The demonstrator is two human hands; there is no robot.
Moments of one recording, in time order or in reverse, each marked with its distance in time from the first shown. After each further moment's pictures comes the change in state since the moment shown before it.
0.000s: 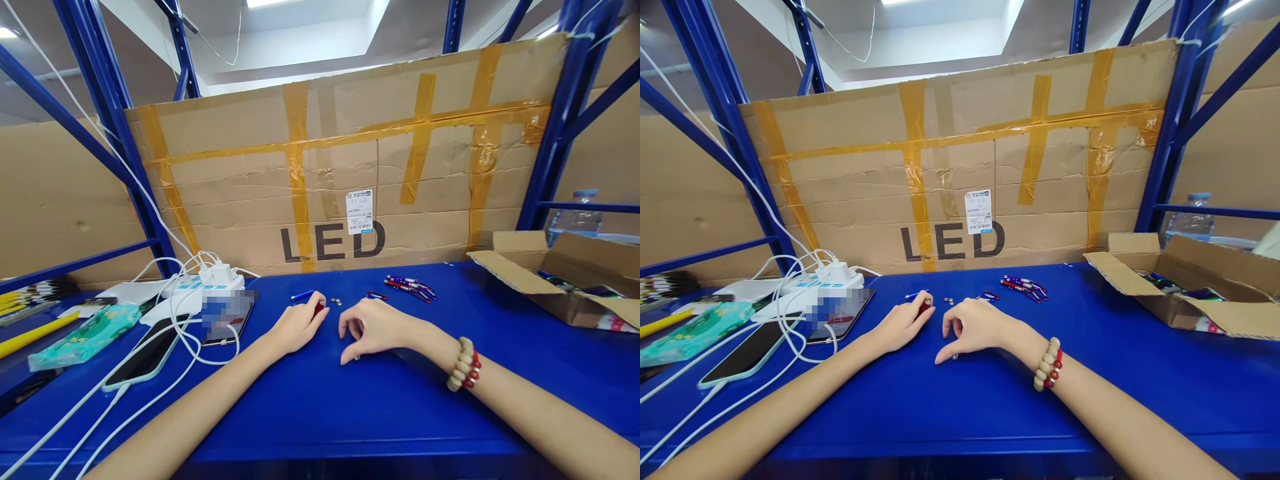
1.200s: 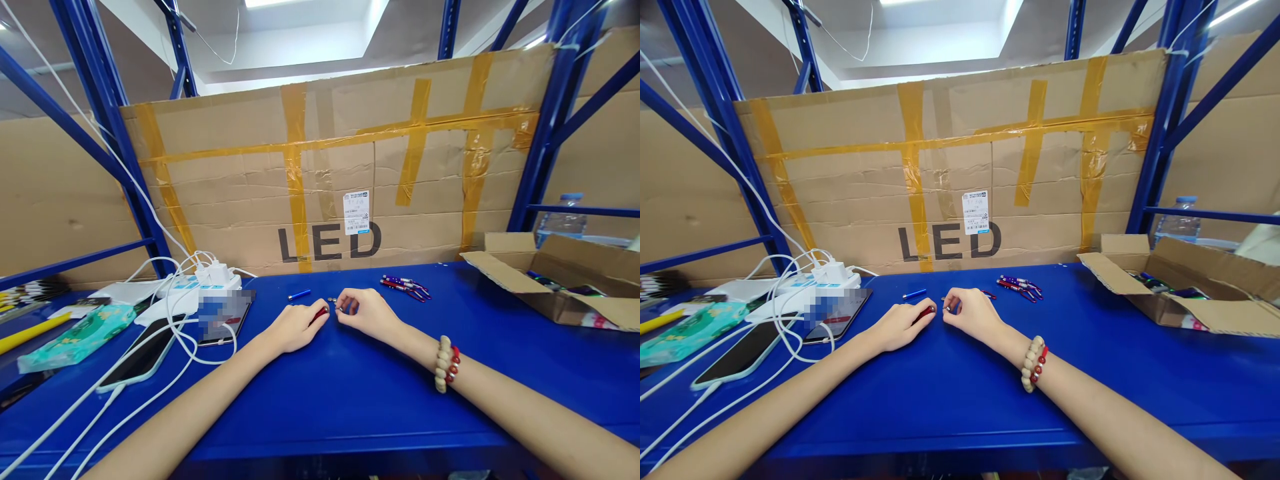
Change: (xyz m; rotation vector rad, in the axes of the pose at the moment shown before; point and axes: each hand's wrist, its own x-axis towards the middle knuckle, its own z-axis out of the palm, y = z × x) left_hand -0.001 0.001 -0.004 0.148 -0.067 0.144; right_hand 0.010 0.010 0.015 -0.060 0.412 0.209
